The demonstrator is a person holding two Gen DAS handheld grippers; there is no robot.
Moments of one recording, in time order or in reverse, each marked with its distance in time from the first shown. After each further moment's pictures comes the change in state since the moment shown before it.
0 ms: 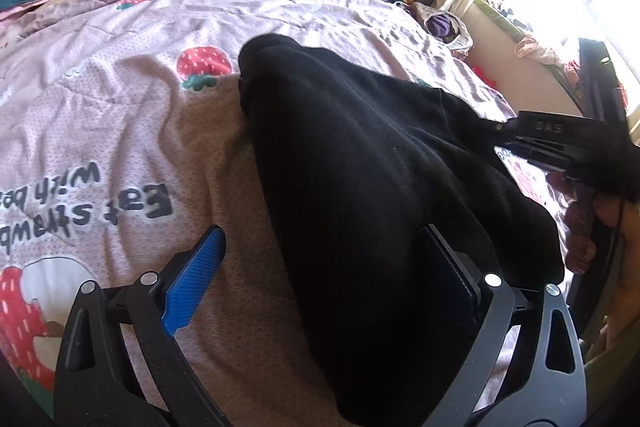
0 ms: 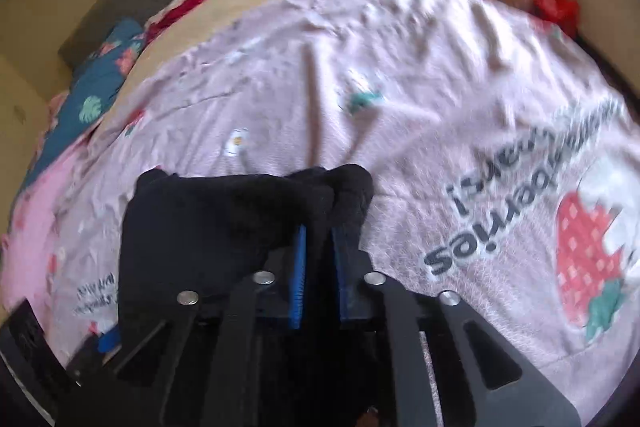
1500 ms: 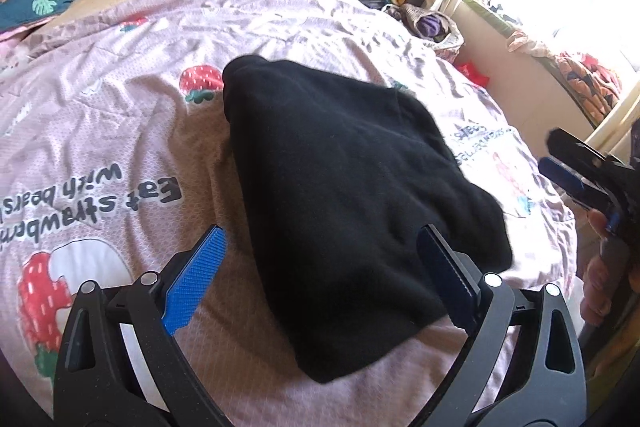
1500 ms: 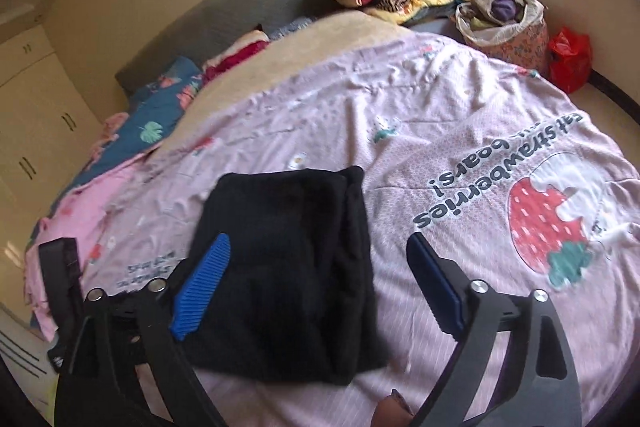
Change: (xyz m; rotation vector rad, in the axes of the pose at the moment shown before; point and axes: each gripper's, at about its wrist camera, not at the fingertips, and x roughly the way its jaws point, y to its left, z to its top) left arm -0.041 -0.025 -0.011 0.047 -0.020 0.008; right arm -0.115 -0.017 -0.068 0.011 -0.209 0.152
